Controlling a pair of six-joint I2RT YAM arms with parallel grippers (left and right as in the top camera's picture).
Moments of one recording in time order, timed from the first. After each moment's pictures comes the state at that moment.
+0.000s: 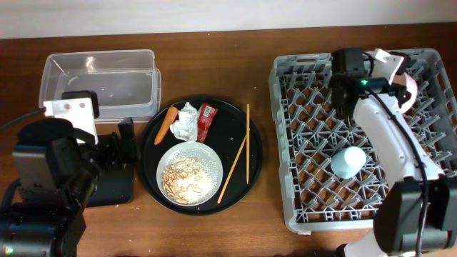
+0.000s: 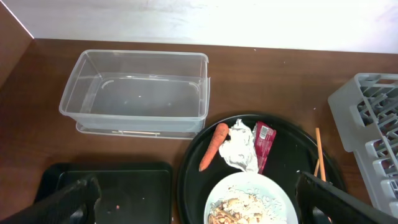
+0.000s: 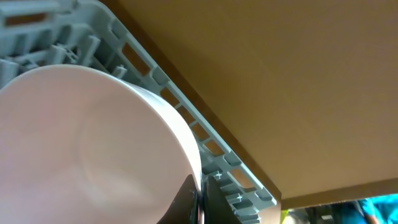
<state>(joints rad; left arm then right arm) -0.09 0.98 1.48 -1.10 -0.11 -0.11 0.03 1.73 1.38 -0.83 1.19 0.39</state>
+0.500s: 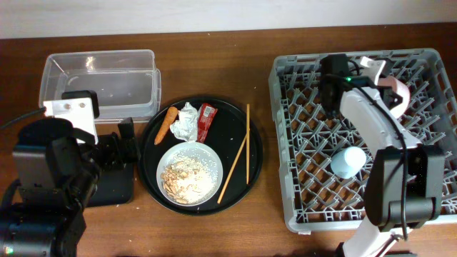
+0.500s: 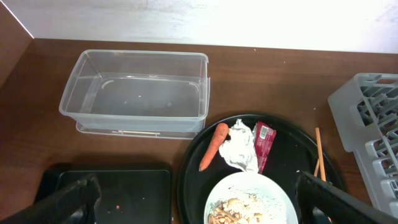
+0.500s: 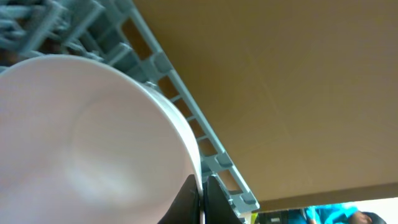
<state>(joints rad) -0.09 0.98 1.48 -1.10 -0.11 -0.11 0.06 1.89 1.38 -0.83 1.29 0.35</state>
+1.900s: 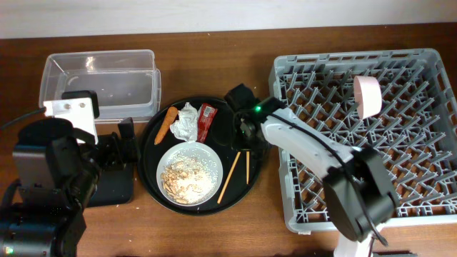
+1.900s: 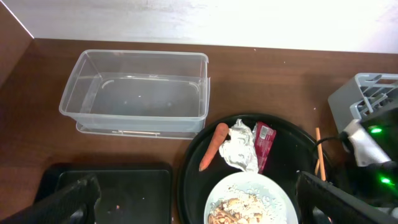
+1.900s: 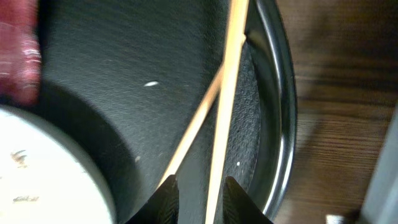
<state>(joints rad) -0.09 0.98 1.48 -1.10 -0.11 -0.11 0.58 1.94 1.42 -0.88 -0.04 0.59</state>
